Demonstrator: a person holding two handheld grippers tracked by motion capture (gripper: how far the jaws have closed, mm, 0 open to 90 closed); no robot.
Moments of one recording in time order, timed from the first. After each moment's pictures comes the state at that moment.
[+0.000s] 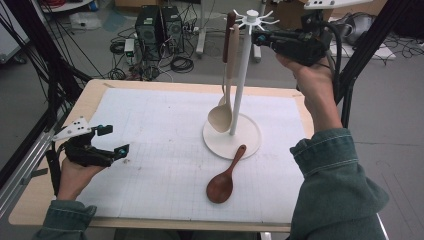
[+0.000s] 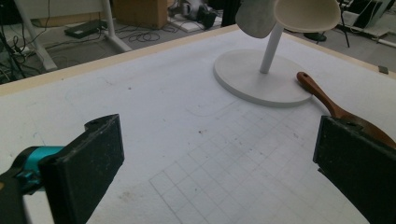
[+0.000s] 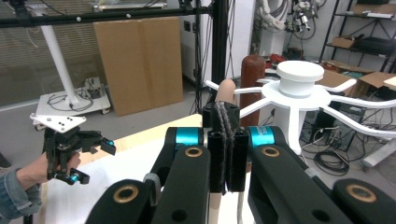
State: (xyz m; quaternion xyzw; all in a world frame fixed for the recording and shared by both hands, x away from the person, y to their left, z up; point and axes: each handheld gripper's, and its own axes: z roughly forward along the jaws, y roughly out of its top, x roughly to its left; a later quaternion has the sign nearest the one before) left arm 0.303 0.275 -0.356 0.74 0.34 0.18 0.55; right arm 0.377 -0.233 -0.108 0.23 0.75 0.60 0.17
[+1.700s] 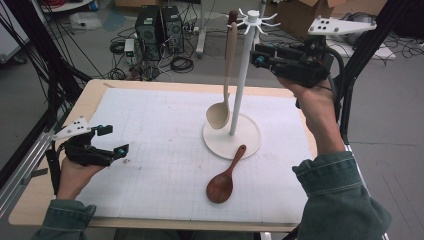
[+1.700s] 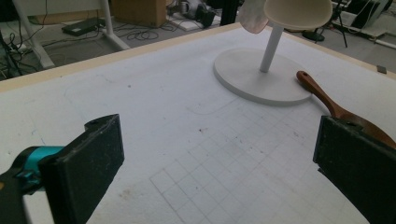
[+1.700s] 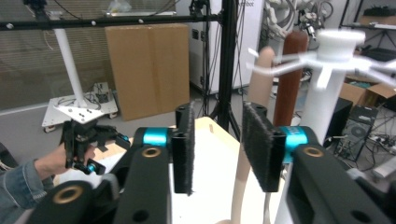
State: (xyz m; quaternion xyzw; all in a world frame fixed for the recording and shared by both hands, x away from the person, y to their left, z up) left arm 0.305 0.277 -0.358 0.74 0.34 0.18 0.55; right arm 0.349 -0.238 -0.133 0.21 0.74 0.62 0.17
